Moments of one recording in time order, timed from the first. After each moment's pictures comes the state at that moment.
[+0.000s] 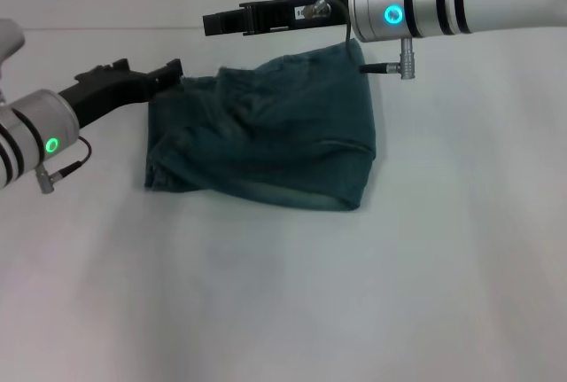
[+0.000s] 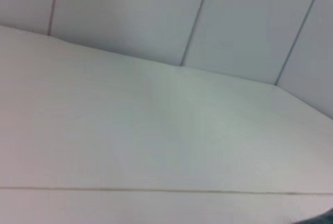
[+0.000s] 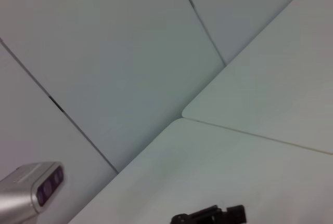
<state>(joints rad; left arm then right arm) -0.52 -2.17 0.95 0.66 1.59 0.70 -1.58 1.00 2.09 -1.12 -0.54 -1.79 -1.01 2.15</state>
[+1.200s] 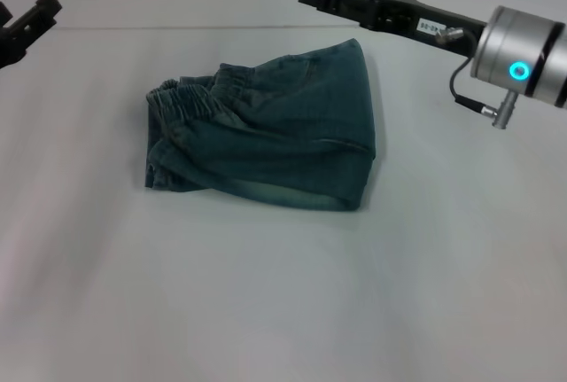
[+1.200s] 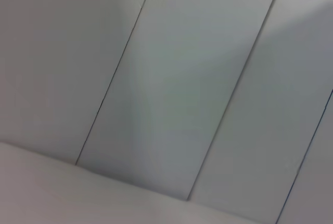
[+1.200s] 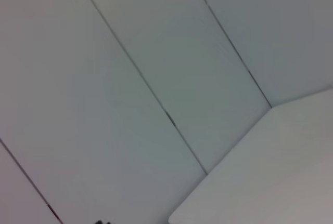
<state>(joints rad) -0.39 -2.17 0.59 0.72 1.42 1.10 -1.41 0.64 2.09 -1.11 -0.63 -1.34 -1.10 1.75</state>
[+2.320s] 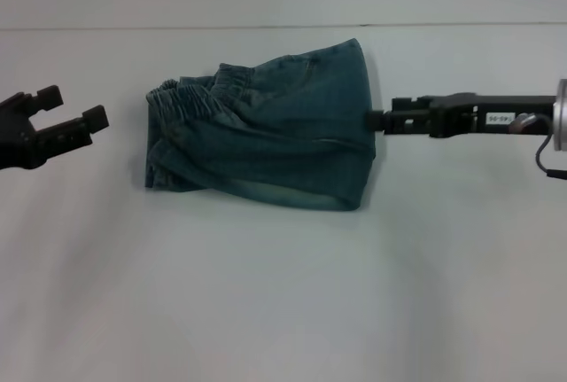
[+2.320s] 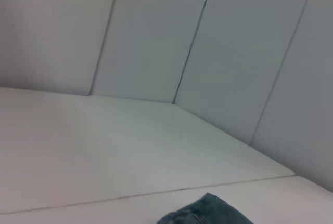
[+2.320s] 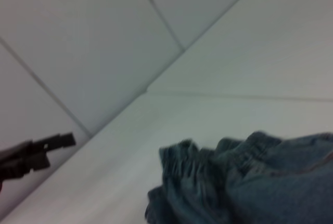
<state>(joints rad) -0.29 -2.16 0.55 1.01 1.85 1.52 -1.61 0.54 2.00 -1.08 -0.77 -1.75 -1.32 1.98</state>
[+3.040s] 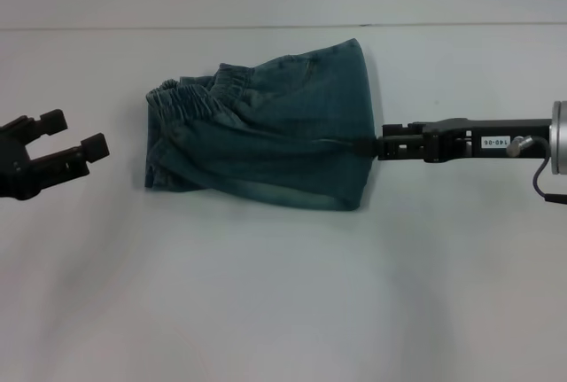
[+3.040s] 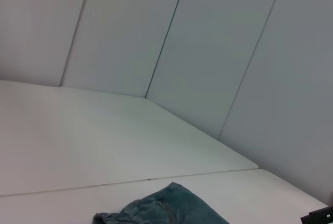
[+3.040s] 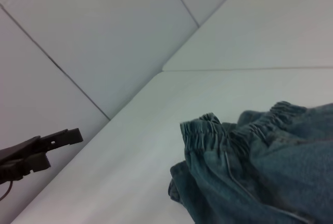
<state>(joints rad) -0.27 -2.16 0.48 1.01 1.89 1.66 -1.61 0.50 2.04 -1.04 -0.83 -1.83 -1.40 2.04</state>
